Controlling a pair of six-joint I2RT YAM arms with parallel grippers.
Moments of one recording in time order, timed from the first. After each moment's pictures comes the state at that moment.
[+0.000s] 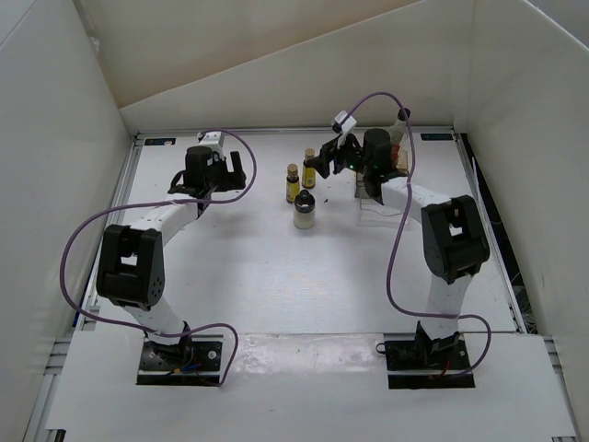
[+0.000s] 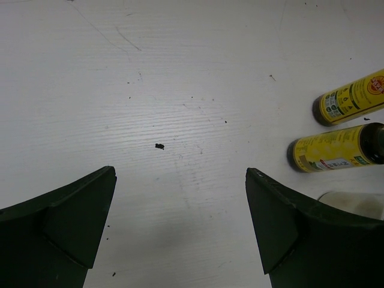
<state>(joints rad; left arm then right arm) -0.19 1.67 1.07 0.10 0.04 -0.19 0.37 1.89 1.27 0.46 -0.57 -0.11</state>
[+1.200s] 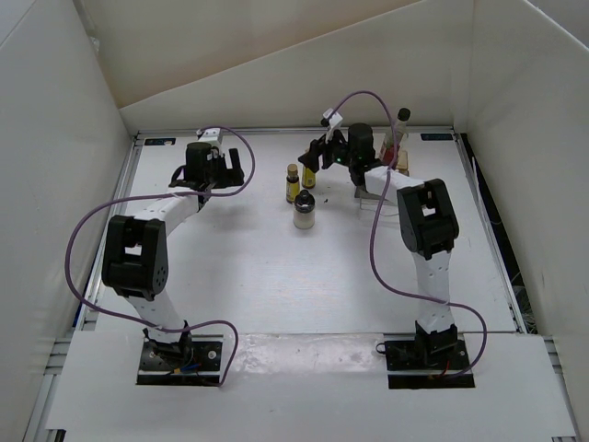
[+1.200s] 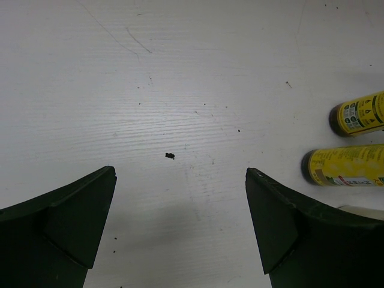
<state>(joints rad) -0.16 1.75 1.14 0.07 0.04 -0.19 0.37 2.21 1.59 0.41 -0.60 -0.03</state>
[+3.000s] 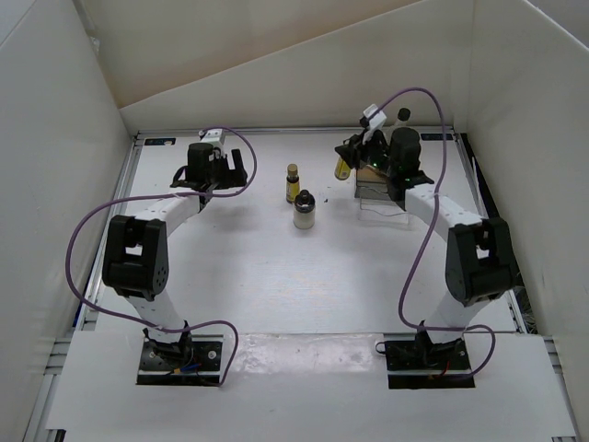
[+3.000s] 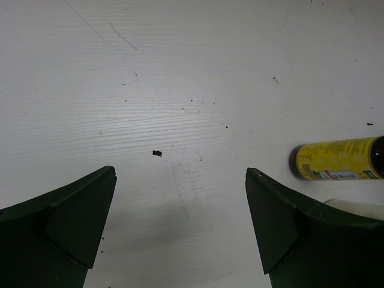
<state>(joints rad) -0.17 1.75 1.14 0.08 0.07 -0.21 0.29 1.72 1.20 0.41 -0.53 -0.10</state>
